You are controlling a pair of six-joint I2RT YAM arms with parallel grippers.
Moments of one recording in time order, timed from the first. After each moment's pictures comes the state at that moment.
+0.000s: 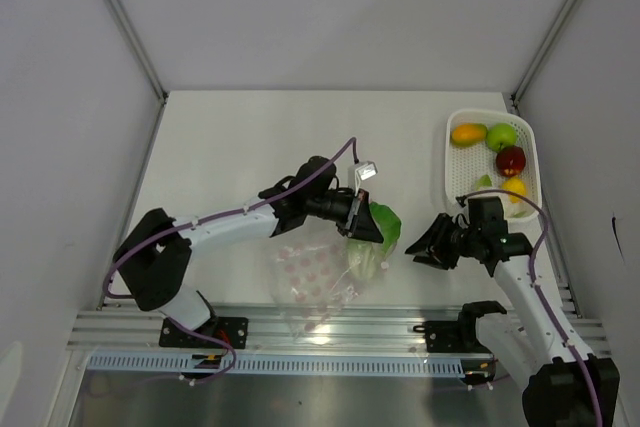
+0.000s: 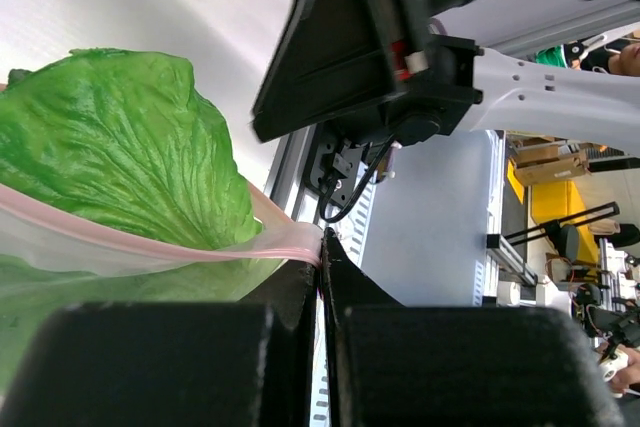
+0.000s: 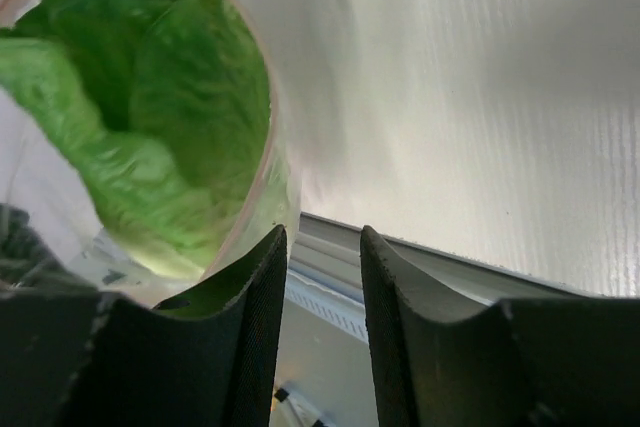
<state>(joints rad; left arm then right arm) -0.86 1.57 1.00 0.10 0.74 -0.59 0.11 0.83 0.57 -0.73 -0.56 0.71</state>
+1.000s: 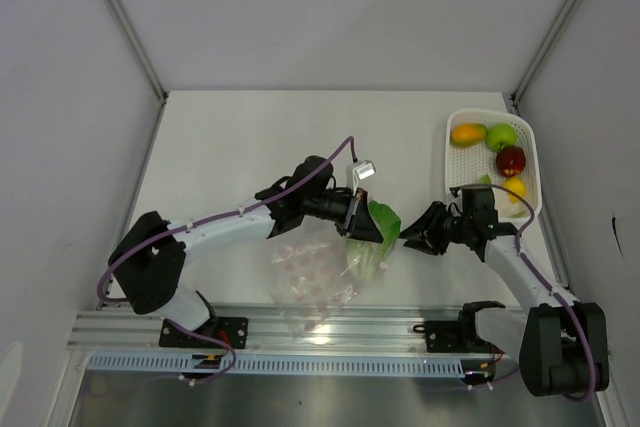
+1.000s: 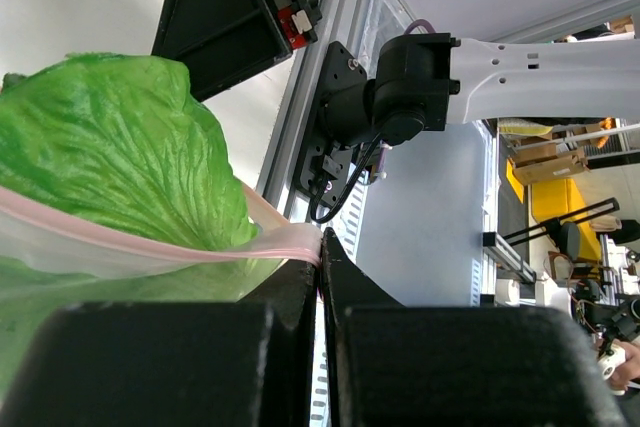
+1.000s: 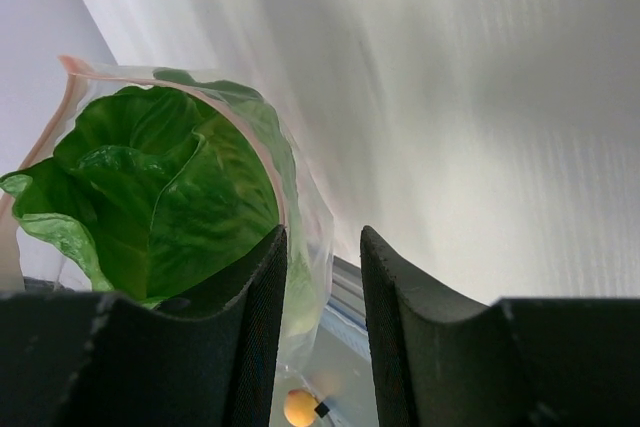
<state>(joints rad) -0.86 1.53 0.99 0.11 0.75 -0.59 0.09 1.06 0.52 -0.40 -0.65 0.81</state>
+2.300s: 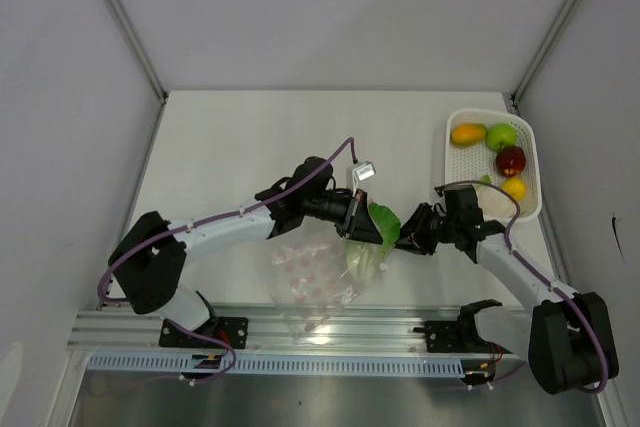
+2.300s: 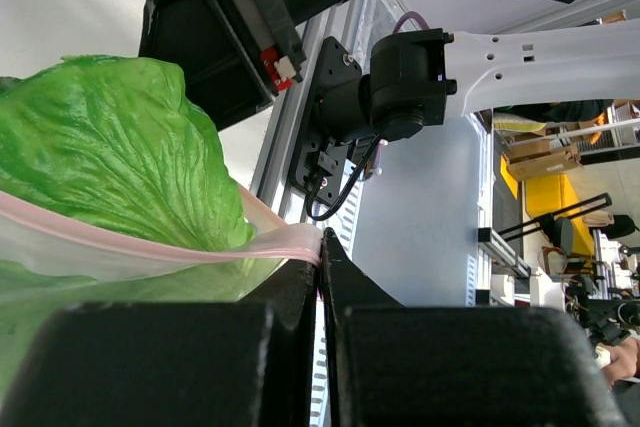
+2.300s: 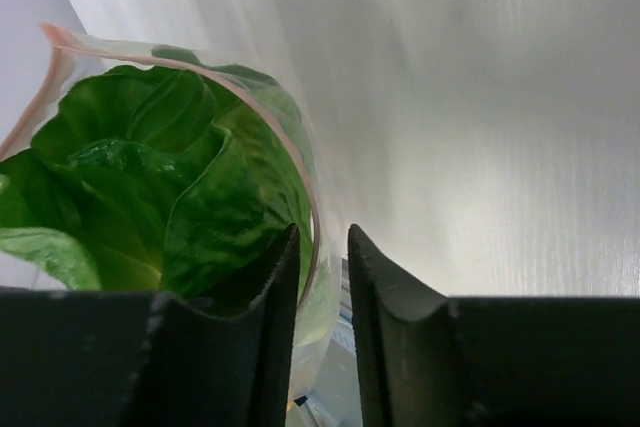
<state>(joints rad) -0.86 1.53 0.98 0.12 0.76 -0.60 0.24 1.09 0.53 -0.34 -0.57 0.87</state>
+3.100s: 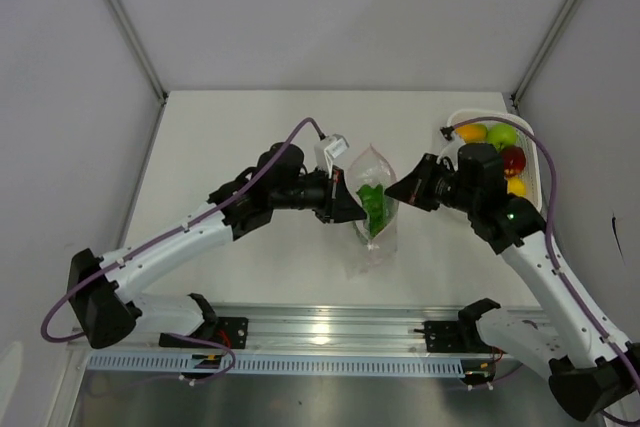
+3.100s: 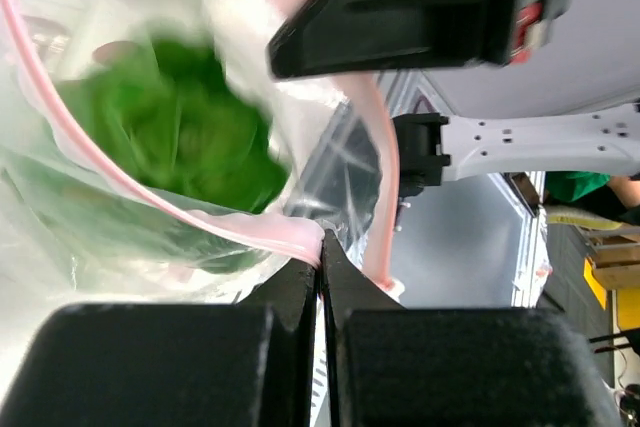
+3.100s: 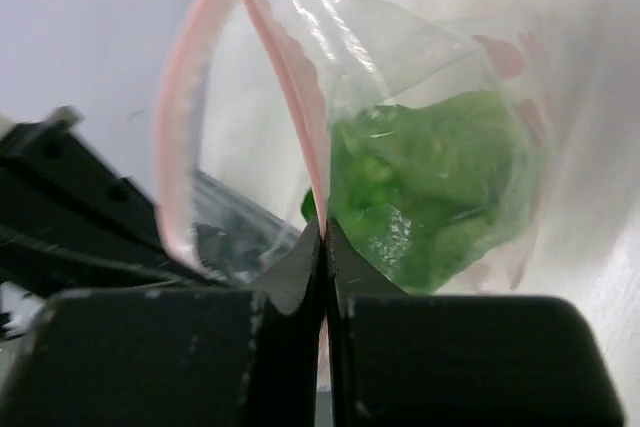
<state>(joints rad) -0.86 1.26 1.11 -0.22 0.48 -0.57 0.43 0.95 1.05 -0.56 -0.36 0.76</state>
